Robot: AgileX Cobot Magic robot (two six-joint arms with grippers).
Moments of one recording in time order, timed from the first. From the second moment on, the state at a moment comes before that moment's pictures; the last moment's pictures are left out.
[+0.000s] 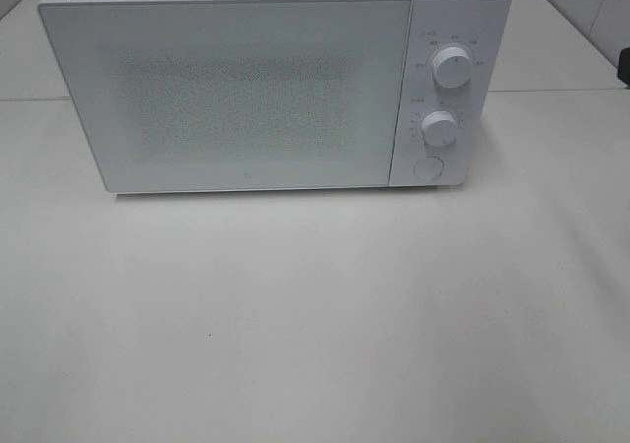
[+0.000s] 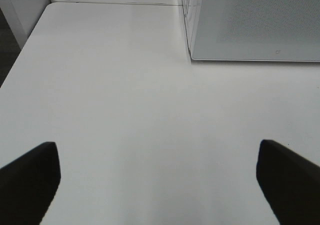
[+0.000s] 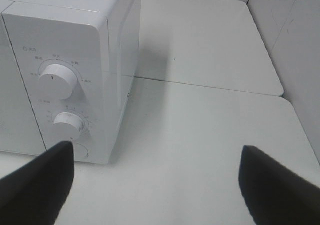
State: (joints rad) left arm 0.01 0.00 -0.52 -0.06 1.08 0.03; right arm 0.06 0.92 -0.52 -0.14 0.00 0.02
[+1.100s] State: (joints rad) left arm 0.01 0.00 -0.52 -0.06 1.08 0.03; right arm 0.06 1.19 -0.19 -0.05 -0.89 0.05
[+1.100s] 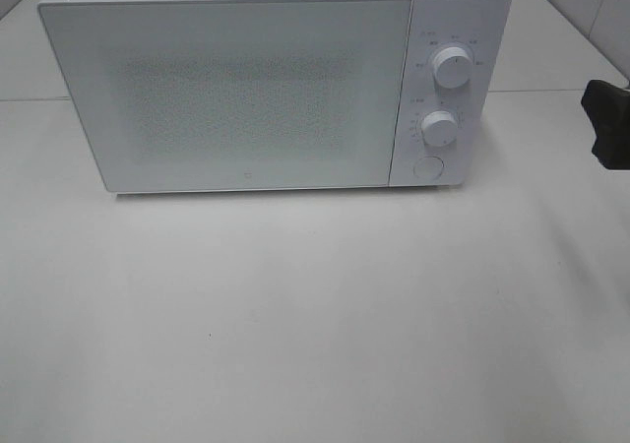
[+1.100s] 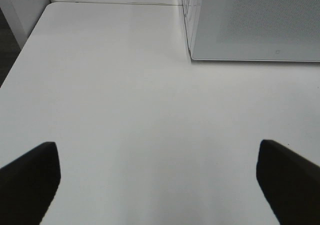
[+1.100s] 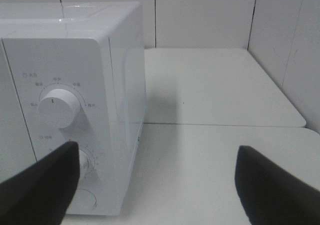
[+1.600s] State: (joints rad) left arm 0.01 0.00 -0.52 -0.06 1.08 0.03; right arm 0.34 1.32 -0.11 0.25 -1.06 -0.18
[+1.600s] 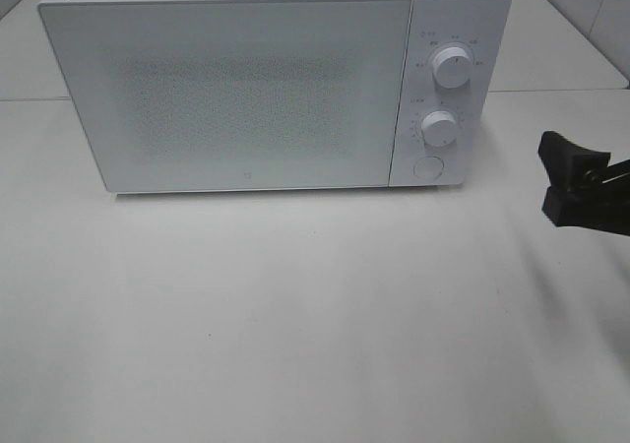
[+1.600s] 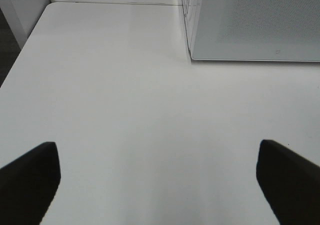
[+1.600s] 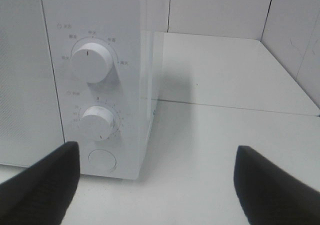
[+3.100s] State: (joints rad) left arm 0.01 0.00 -0.52 -0.06 1.08 0.03; right arm 0.78 1.63 -0.34 0.79 -1.21 -0.31
